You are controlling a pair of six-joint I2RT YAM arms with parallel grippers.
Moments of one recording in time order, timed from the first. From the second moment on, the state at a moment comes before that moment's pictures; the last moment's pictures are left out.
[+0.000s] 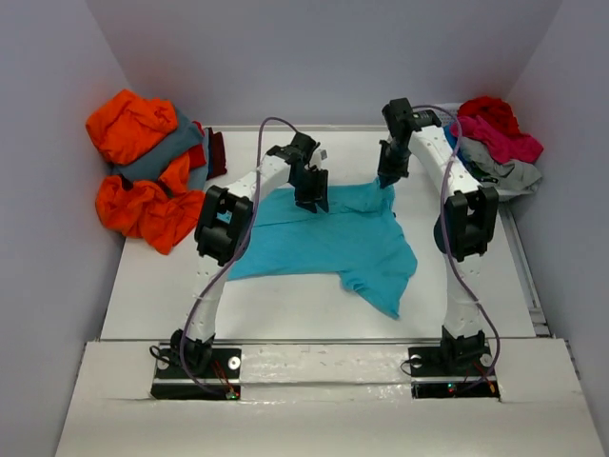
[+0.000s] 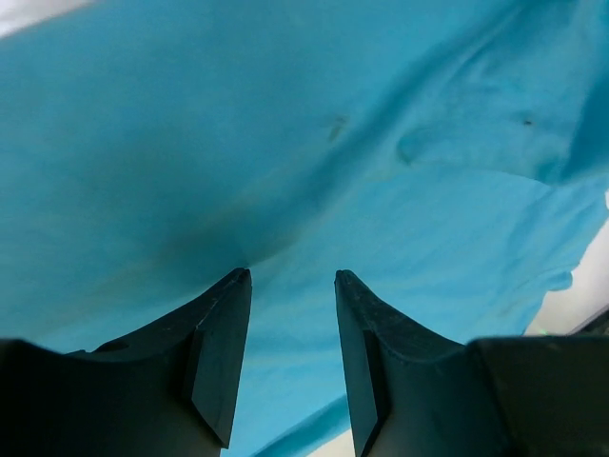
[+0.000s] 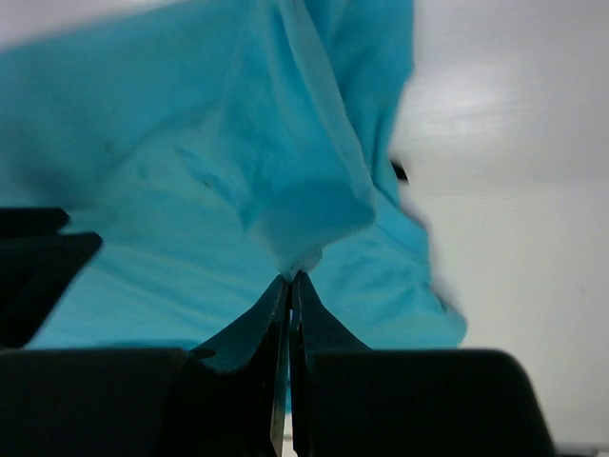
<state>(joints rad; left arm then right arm) -0.51 2.34 1.99 -0.78 0.39 -0.38 0.25 2.15 2.08 -1.23 0.02 0.46</state>
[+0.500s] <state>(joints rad) -0.46 2.30 1.96 -0.80 0.31 -0.38 0.25 2.39 2.41 -1.15 -0.10 0.40</state>
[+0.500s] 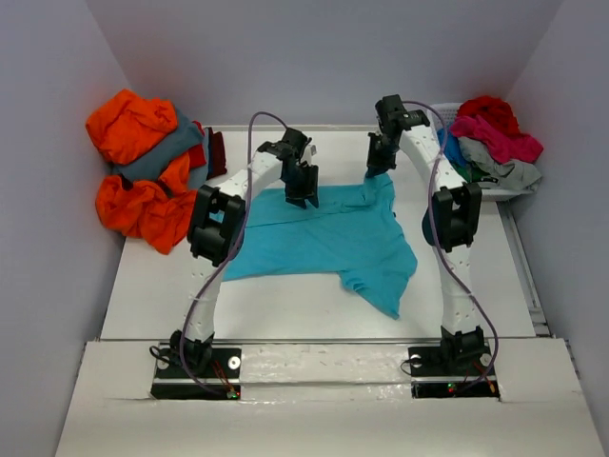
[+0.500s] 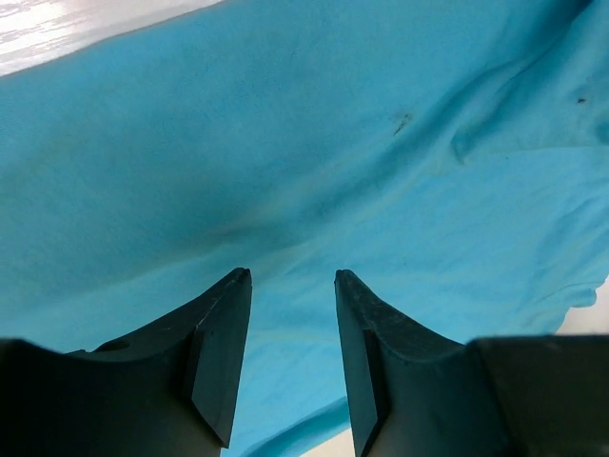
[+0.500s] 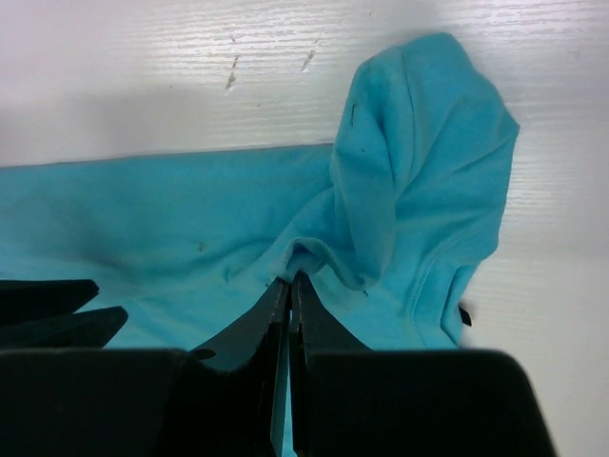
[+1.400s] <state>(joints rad) -0.45 2.15 1.80 -0.78 0.30 -0.38 0.25 2.37 2.31 -0.89 0.12 0.40</state>
